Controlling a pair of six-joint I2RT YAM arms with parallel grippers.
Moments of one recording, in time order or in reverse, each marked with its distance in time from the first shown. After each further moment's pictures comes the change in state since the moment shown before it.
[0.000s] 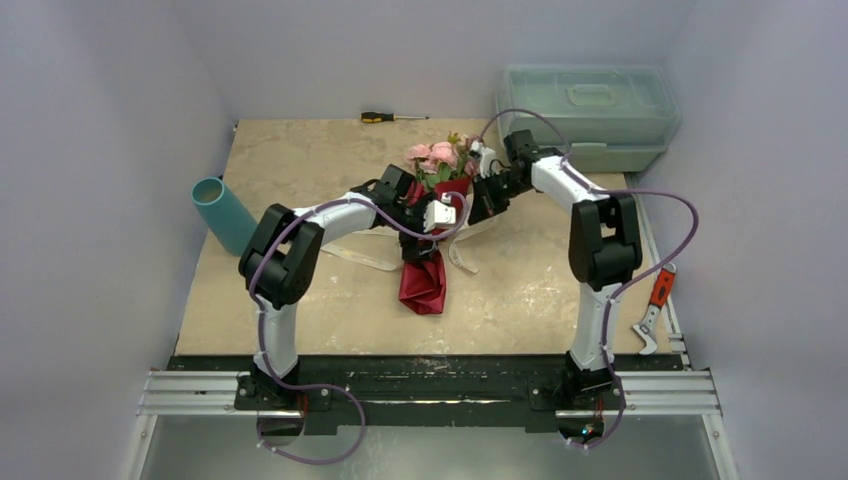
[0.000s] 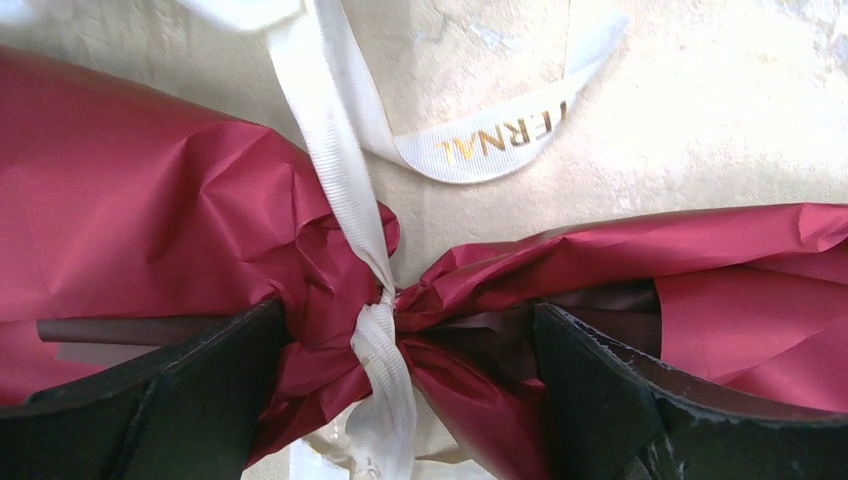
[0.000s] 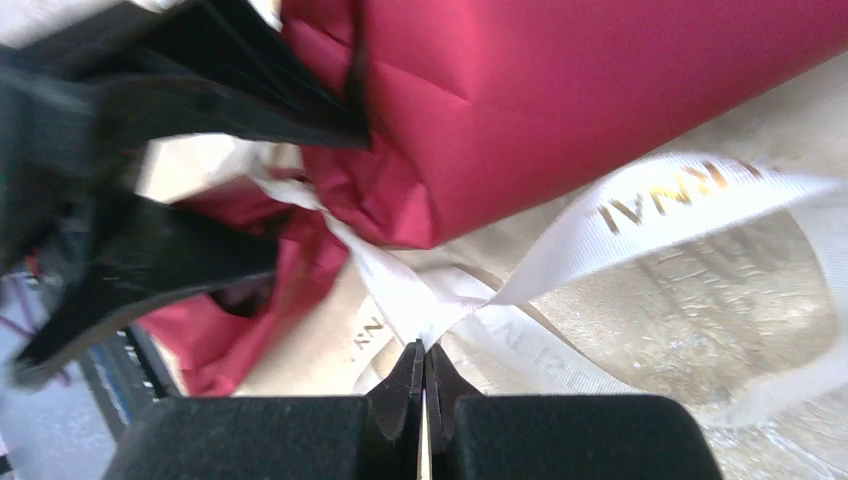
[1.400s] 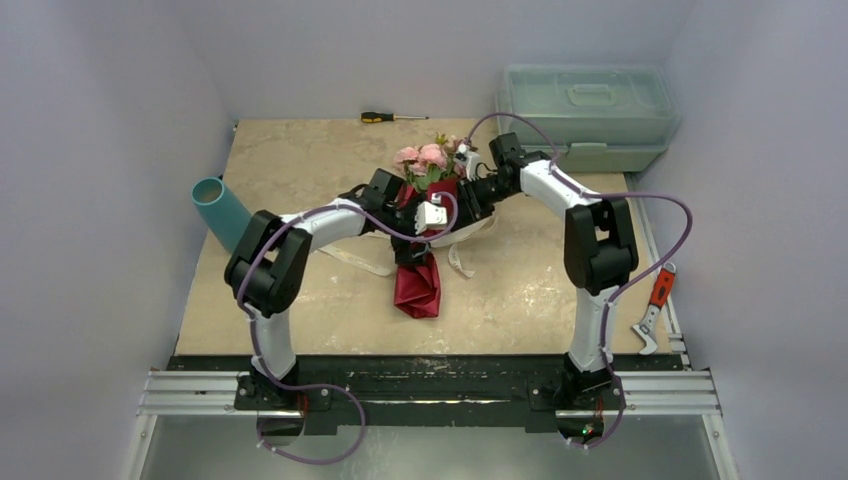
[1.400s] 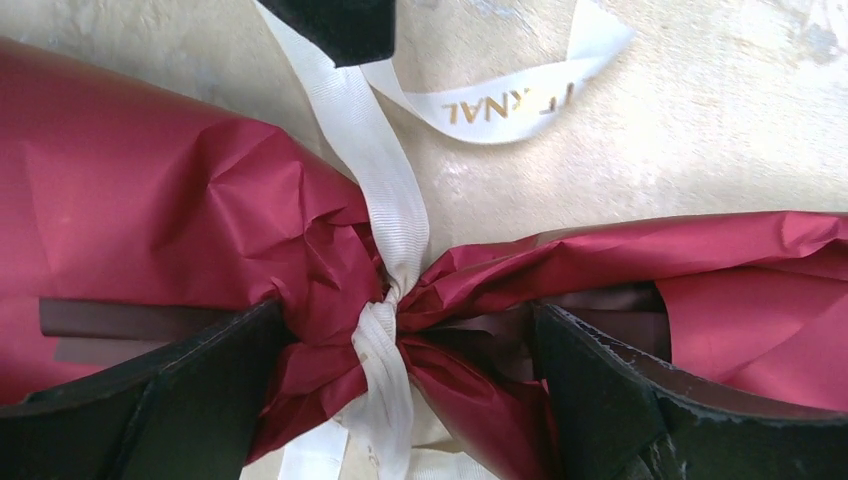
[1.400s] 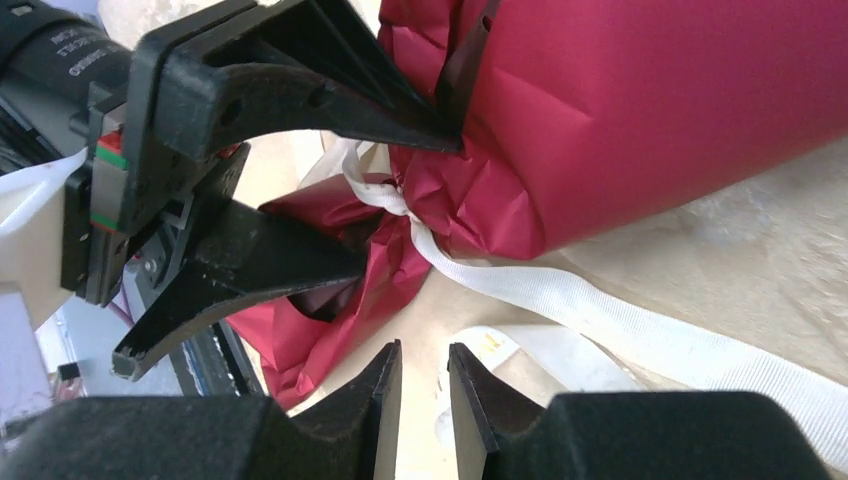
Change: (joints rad) left arm 0.018 -0.072 -0.087 0.060 0.007 -0.042; right arm 0.046 -0.047 -0.020 0.030 -0.129 0.090
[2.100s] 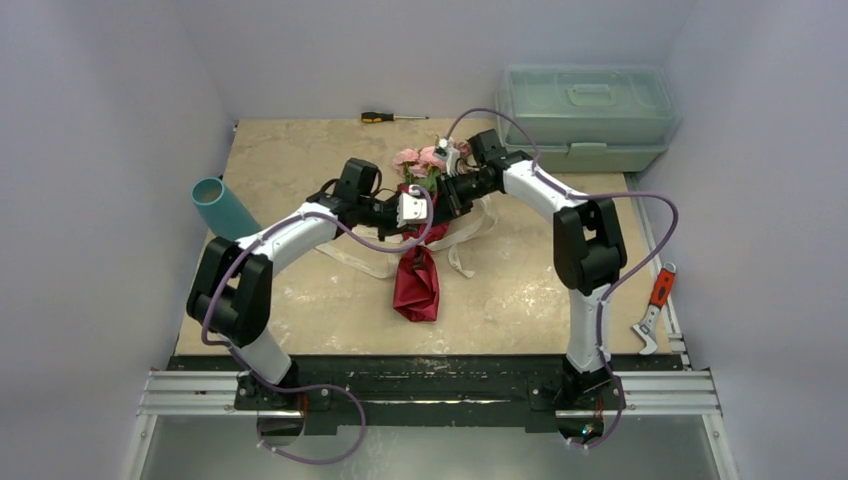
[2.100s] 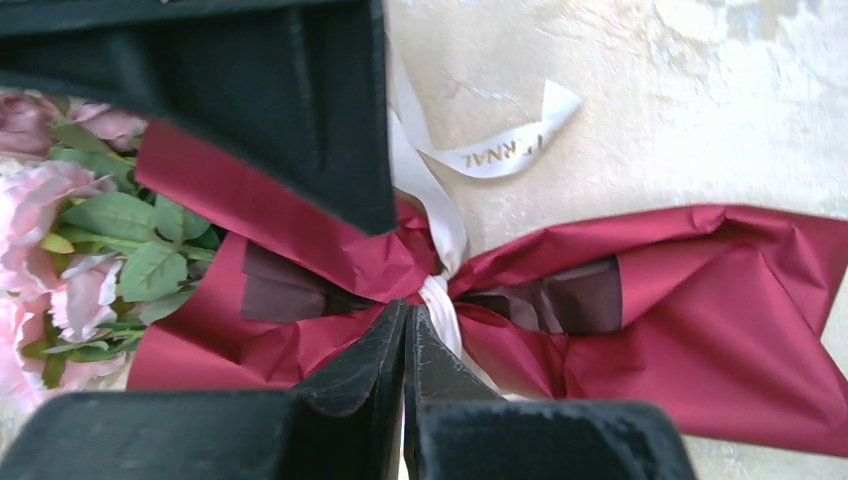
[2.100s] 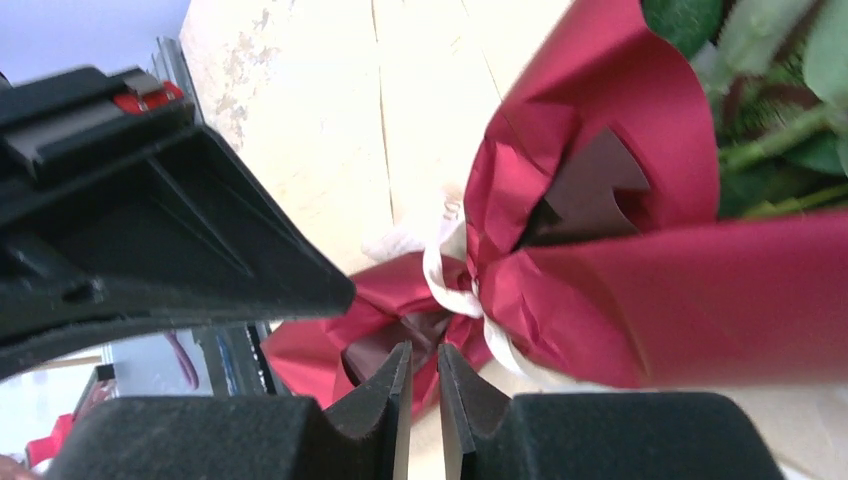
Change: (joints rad) left arm 0.069 -0.266 -0.120 0.074 0.126 0.032; right arm 0.089 0.018 0.041 0.102 -0.068 0.116
